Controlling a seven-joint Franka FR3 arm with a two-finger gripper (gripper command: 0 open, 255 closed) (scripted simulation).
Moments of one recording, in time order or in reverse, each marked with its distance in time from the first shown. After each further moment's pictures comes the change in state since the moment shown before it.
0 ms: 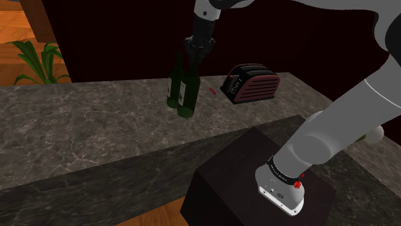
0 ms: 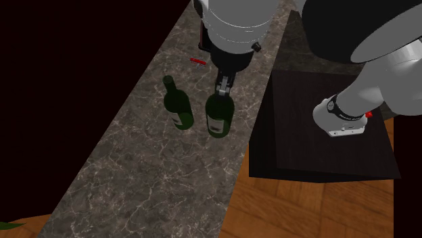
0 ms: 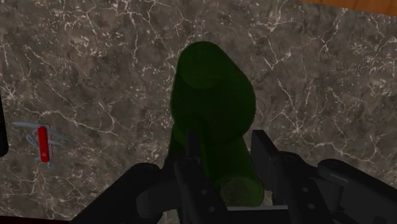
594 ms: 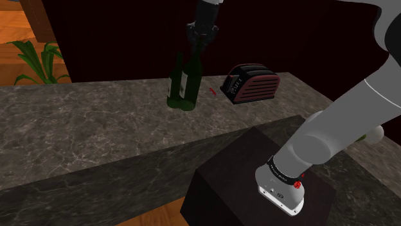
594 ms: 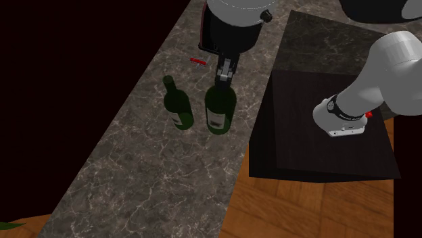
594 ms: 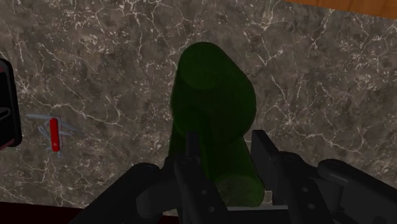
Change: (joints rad) arm -0.002 0.001 -0.002 0.120 -0.001 -0.119 -0.001
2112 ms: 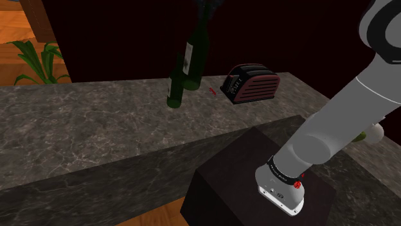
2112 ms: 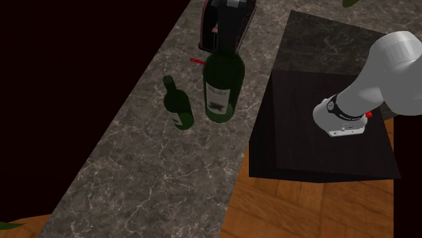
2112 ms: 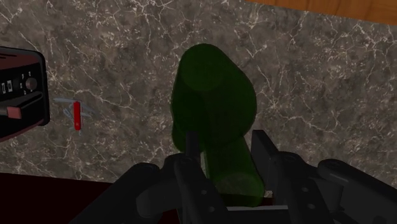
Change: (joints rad) arm -0.001 0.090 0.005 0.418 -0.018 -0.329 0.009
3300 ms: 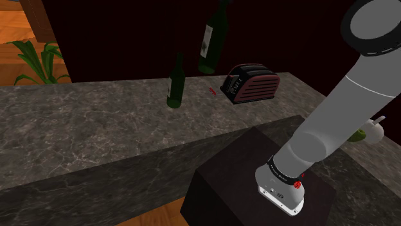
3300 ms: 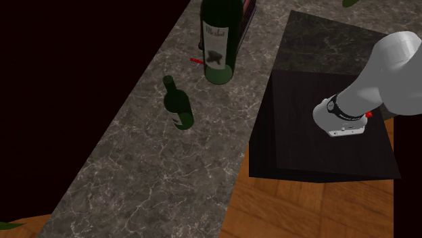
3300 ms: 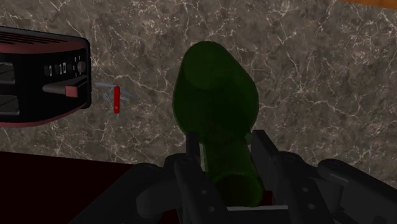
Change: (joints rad) arm -0.097 0.106 -0.092 0.283 -0.012 -0.177 -0.191
